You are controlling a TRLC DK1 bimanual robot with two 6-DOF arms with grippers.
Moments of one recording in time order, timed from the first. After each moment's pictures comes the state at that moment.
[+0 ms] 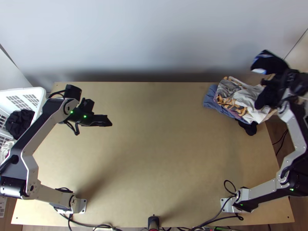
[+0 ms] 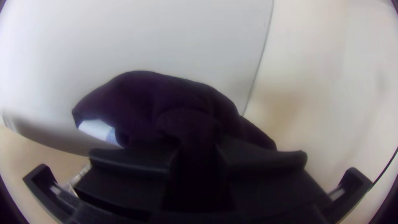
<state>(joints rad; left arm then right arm) -0.07 1.58 1.31 -0.95 0.47 0.02 -0.35 1.64 1.33 0.16 -0.06 -0.19</state>
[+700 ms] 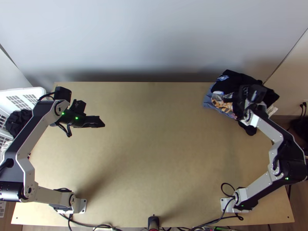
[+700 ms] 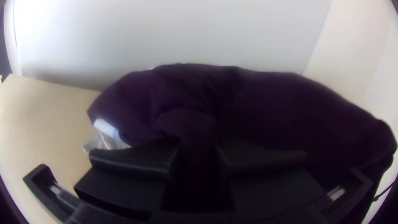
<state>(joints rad) 0.02 1.54 1.28 -0.98 0.47 0.08 -0.11 1.75 1.11 0.22 0.00 -0.21</state>
